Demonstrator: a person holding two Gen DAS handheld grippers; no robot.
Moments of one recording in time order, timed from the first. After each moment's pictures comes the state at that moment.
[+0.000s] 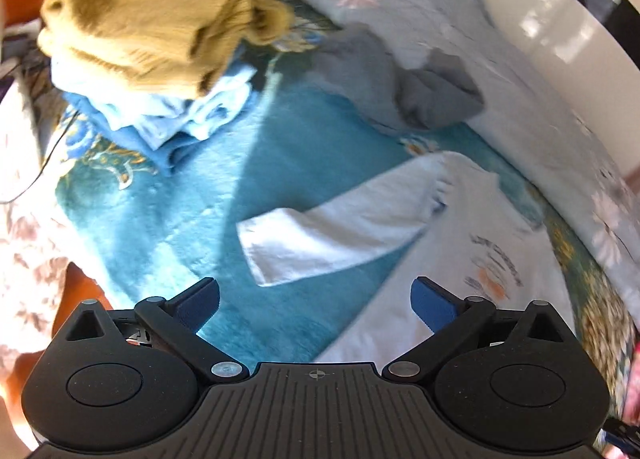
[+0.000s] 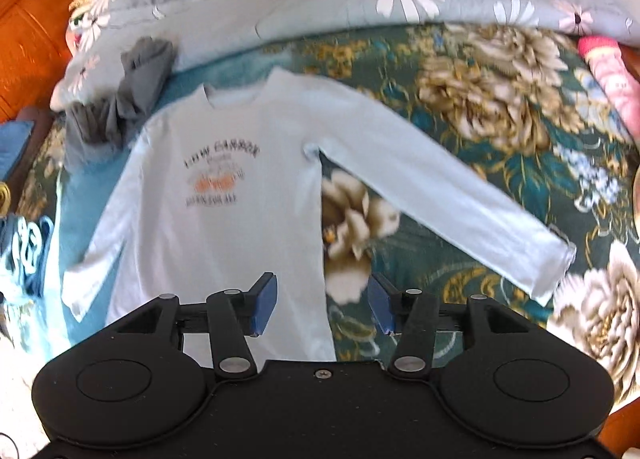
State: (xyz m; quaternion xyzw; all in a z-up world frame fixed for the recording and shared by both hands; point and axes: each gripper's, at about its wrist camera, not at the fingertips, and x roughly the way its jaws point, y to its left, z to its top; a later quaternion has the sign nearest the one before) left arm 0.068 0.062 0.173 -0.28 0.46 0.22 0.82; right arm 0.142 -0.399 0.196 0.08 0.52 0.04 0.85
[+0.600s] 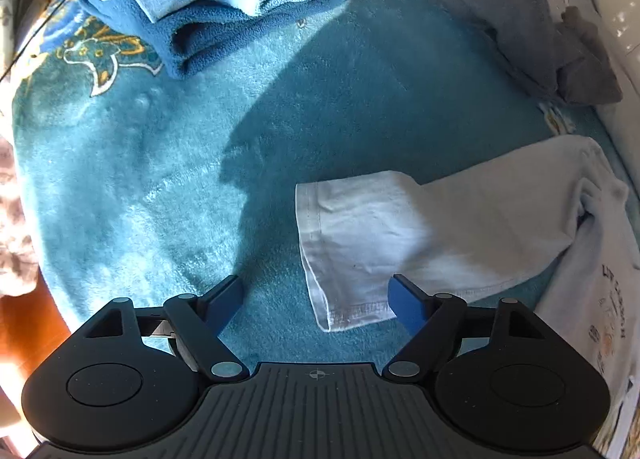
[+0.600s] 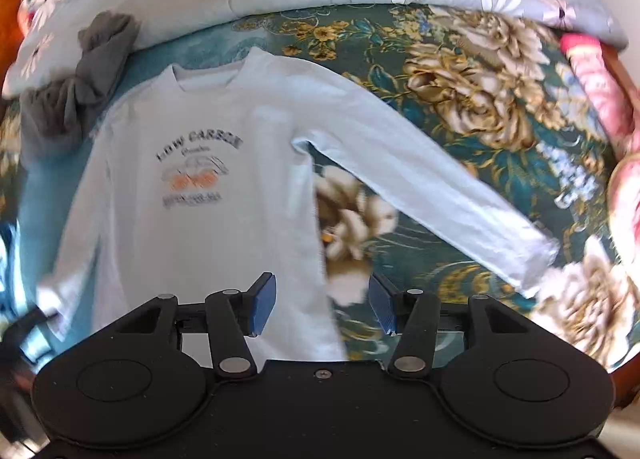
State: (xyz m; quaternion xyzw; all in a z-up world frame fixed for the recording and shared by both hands) left arm 0.123 0.105 0.016 -0.32 0.52 0.29 0.73; right arm 0.194 -0.344 0.197 0.06 0.58 -0.03 0.81
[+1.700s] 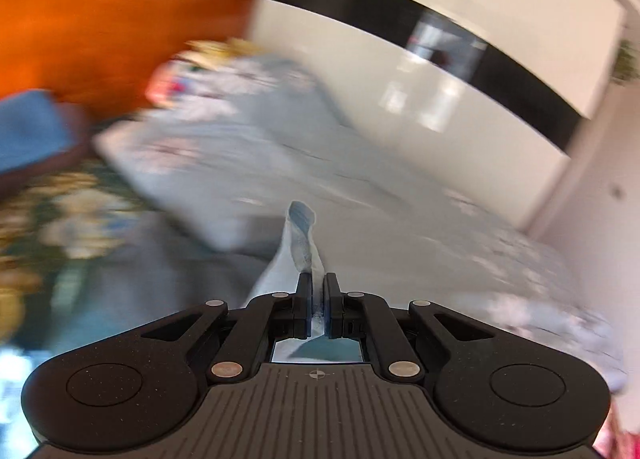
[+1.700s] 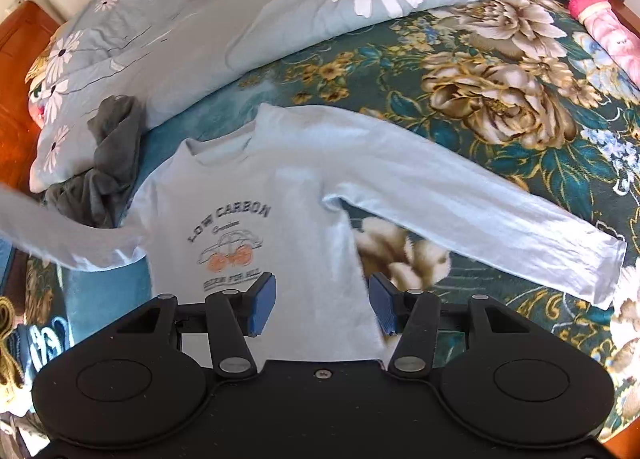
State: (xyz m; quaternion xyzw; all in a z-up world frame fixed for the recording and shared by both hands) left arm 0.312 -0.053 0.279 -0.19 0.28 0.01 0.94; right arm 0.227 -0.383 0.173 0.18 0.52 -0.02 0.83
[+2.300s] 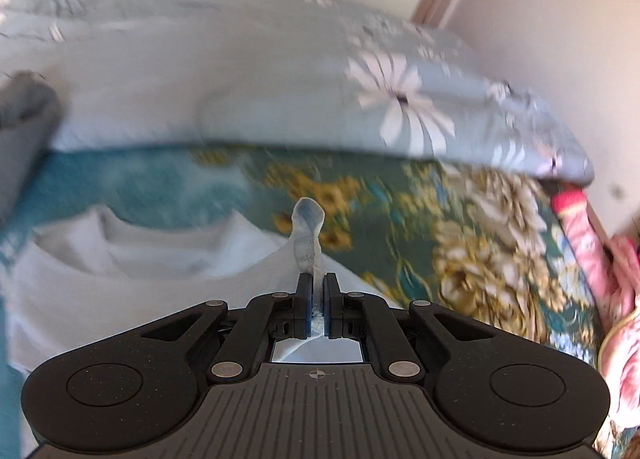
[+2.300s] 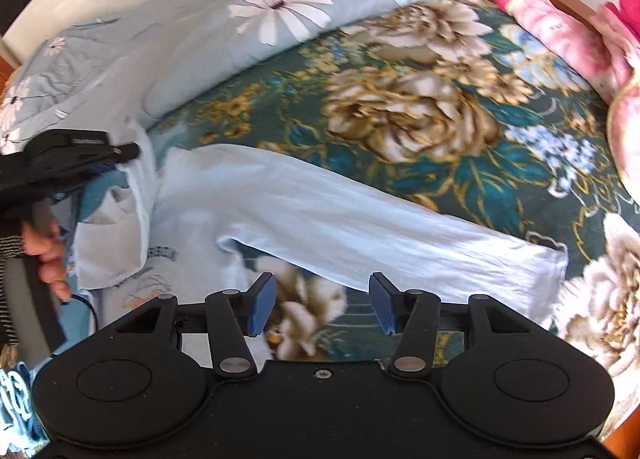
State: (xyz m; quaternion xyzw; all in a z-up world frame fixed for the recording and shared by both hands) left arm 0.380 -0.303 0.109 -0.06 0.47 -0.16 0.87; right arm 0.218 -0.469 0.149 0.20 0.50 -0.09 0.84
